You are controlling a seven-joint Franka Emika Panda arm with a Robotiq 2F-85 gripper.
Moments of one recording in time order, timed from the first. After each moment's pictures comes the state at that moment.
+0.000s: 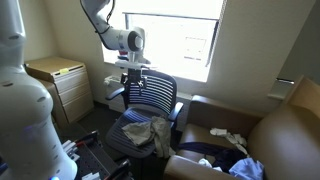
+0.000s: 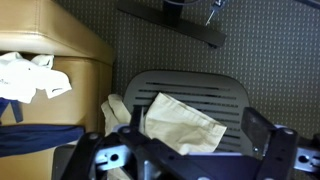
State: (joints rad) arm 0.14 0.15 0.12 -2.29 -0.10 2.16 -0.06
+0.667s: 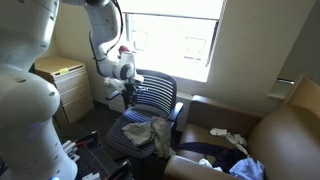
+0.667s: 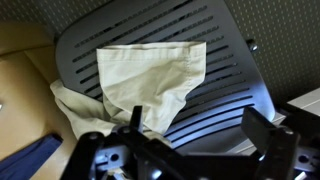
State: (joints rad) arm 0.32 0.54 0.08 -2.25 0.00 2.82 0.52
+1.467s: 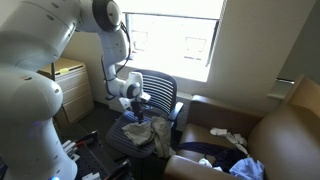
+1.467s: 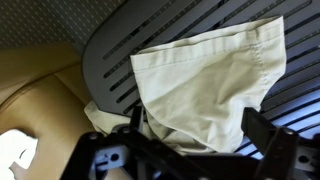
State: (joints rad) arm 0.41 0.84 -0.10 -2.11 0.05 2.92 0.63
